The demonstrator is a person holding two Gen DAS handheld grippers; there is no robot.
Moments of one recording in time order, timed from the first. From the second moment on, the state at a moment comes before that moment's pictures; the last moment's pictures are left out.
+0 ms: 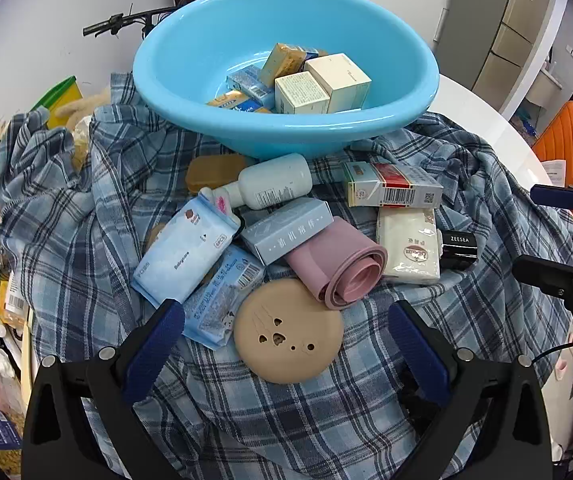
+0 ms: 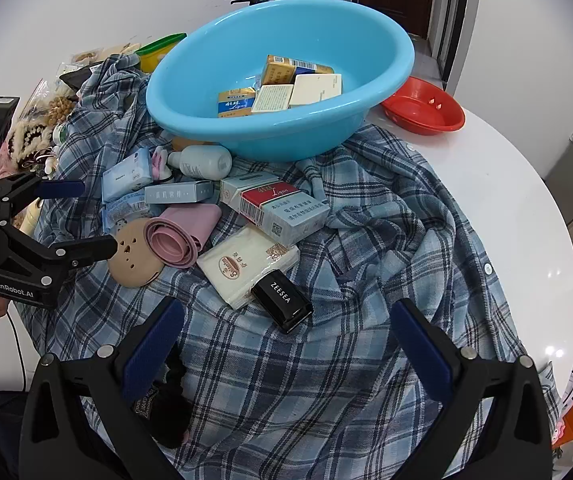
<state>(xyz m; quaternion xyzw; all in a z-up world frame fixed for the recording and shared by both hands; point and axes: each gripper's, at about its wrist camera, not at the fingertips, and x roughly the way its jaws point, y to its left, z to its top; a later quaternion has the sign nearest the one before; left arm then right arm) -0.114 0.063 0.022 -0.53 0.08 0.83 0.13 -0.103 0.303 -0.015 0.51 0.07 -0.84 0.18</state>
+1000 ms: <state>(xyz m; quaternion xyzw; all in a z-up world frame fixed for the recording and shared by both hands) -0.144 0.110 -0.033 -0.55 0.10 0.82 0.14 -0.088 0.311 -0.032 0.51 0.13 -0.82 0.22</state>
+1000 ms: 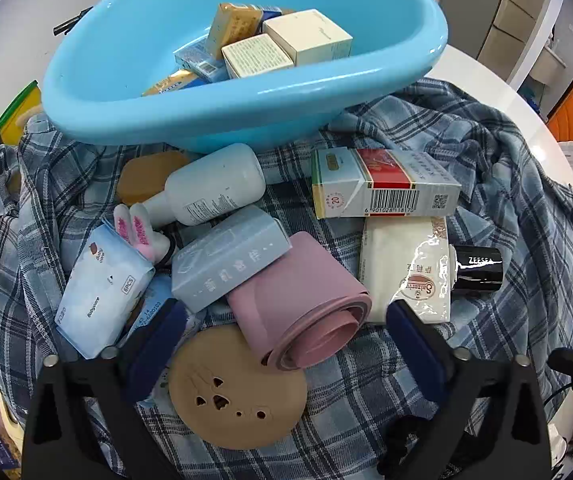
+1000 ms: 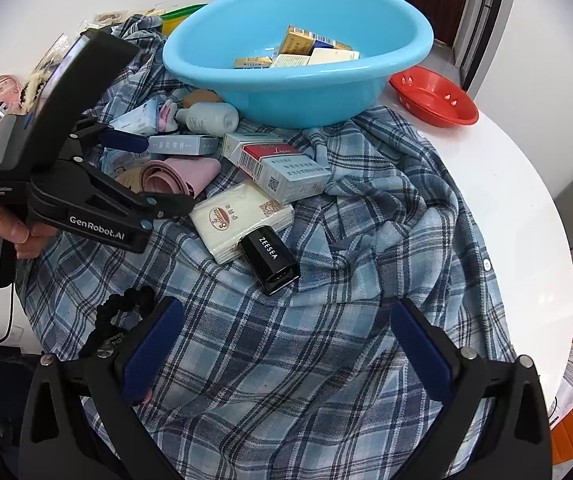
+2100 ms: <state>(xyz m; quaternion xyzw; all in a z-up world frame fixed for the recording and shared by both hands) -0.084 0.112 -0.042 -0.52 0.15 0.82 0.19 -0.084 0.312 -0.041 0.52 0.09 -0.82 0.23</state>
